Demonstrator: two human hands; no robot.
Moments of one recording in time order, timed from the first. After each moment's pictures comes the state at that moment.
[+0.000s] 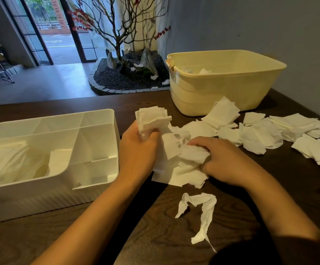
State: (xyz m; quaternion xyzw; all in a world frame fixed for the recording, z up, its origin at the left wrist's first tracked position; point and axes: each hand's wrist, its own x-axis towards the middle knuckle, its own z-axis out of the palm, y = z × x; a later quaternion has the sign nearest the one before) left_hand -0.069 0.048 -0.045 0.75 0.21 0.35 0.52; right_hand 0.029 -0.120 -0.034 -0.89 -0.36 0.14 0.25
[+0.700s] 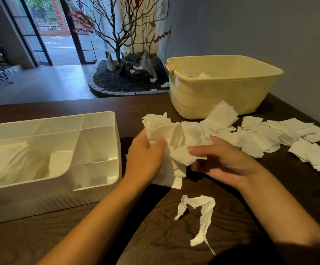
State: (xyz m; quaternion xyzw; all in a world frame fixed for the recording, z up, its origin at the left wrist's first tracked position) left_hand -0.067 0.039 -0.053 0.74 0.21 0.27 0.58; right_hand 0.023 -0.114 -0.028 -0.54 -0.12 0.41 0.73
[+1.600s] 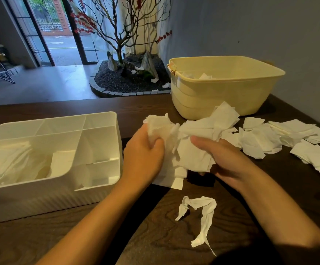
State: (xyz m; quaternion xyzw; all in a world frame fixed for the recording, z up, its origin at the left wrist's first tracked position) left_hand -0.070 0.049 -0.051 0.81 0.20 0.31 0.45; right_hand 0.020 -0.108 -0.032 -0.66 -0.14 0.31 0.67
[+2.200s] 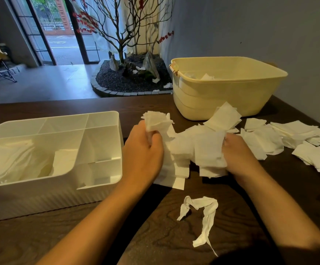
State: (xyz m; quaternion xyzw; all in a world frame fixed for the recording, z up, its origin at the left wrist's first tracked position) left_hand -0.070 0.048 -0.050 0.81 0.21 0.34 0.43; right_hand 0.029 -0.114 -0.031 -0.81 -0.12 0.14 0.56
